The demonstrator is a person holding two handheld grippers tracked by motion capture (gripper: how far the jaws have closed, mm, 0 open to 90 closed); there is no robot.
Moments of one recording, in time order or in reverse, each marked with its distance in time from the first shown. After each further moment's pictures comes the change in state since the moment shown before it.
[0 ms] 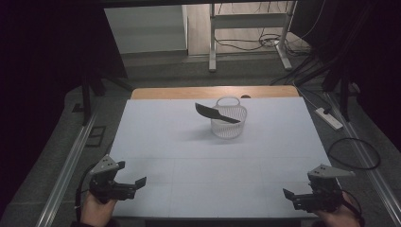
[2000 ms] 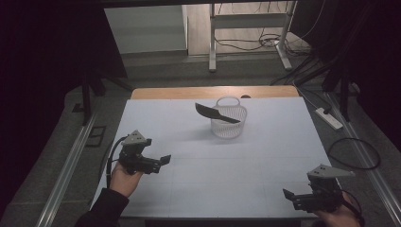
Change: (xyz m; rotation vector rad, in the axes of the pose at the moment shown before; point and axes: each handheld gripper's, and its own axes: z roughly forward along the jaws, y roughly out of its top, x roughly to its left) left arm -0.004 0.067 0.061 -0.024 -0.109 0.080; right arm 0.000 0.000 0.000 0.000 0.004 -0.003
